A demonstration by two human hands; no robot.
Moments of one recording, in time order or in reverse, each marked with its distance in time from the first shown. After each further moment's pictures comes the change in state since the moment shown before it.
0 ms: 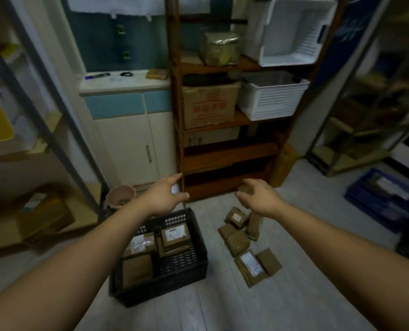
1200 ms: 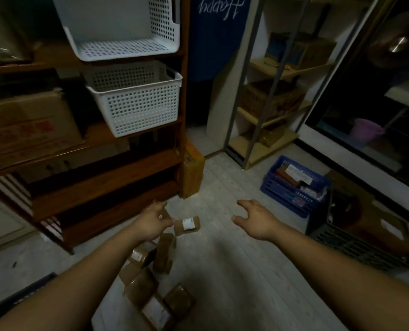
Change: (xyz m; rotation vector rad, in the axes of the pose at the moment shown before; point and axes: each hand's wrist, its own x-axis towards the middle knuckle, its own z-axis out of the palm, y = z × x) left_hand 0.355 0.330 0.273 -0.066 -0.318 0.012; right_hand 0.198 0.415 -0.240 -0.039 -0.119 0.294
